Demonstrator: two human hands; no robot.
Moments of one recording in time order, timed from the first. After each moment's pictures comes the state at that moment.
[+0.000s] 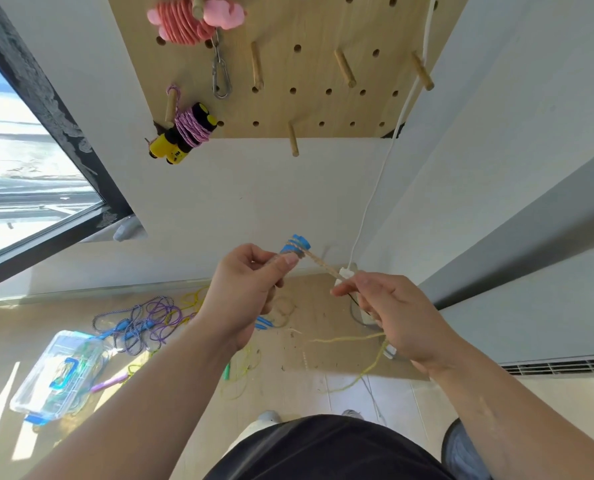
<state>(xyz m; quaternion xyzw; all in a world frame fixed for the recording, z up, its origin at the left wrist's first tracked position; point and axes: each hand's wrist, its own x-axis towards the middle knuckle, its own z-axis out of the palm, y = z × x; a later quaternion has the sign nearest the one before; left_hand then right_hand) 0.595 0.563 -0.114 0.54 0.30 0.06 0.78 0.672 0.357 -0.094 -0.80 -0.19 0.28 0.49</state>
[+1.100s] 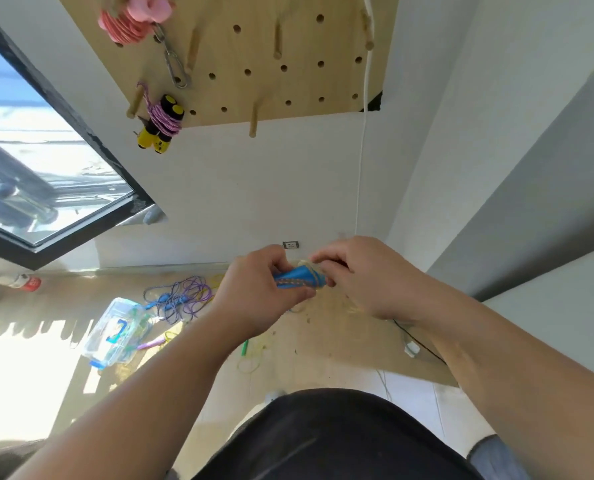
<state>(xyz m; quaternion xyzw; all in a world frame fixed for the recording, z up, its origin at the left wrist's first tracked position) 0.648 0.386 -0.107 0.87 0.31 0.03 0.38 0.775 0.241 -0.089 -0.81 -0.43 0.28 0.29</state>
